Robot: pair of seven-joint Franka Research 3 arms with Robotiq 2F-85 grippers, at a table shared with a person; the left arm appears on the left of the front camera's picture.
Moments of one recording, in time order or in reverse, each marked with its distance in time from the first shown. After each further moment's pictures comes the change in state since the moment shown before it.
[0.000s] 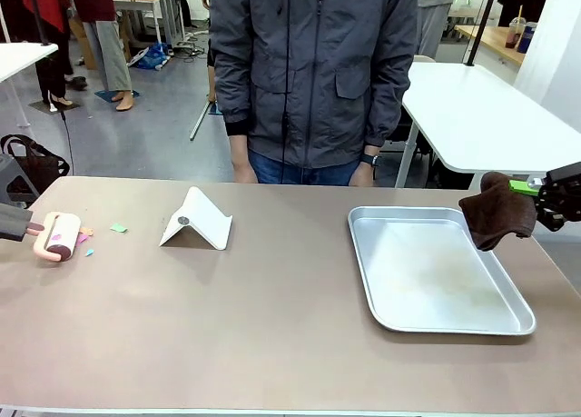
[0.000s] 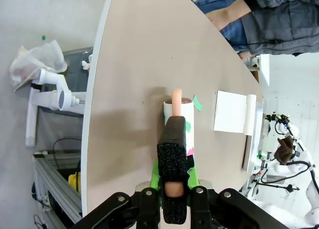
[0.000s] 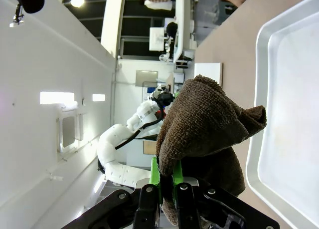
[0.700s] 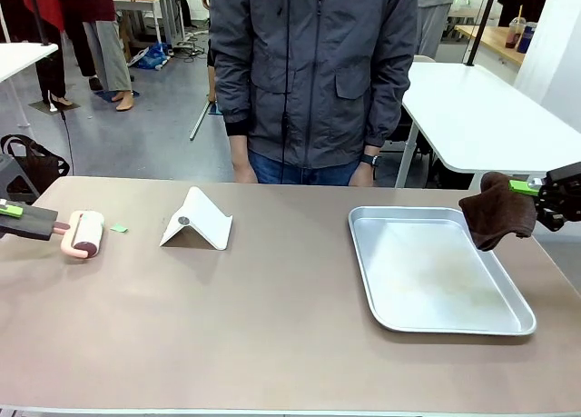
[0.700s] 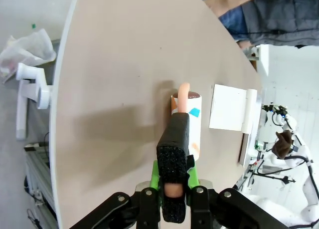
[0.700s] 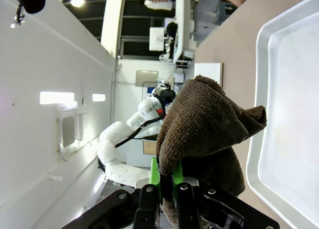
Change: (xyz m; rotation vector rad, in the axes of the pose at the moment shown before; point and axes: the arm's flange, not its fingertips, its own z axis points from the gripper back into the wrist) left arm 0.007 -0.016 -0.043 -0.016 0.080 0.010; right arm 0.000 0.000 0.000 0.000 0.000 0.000
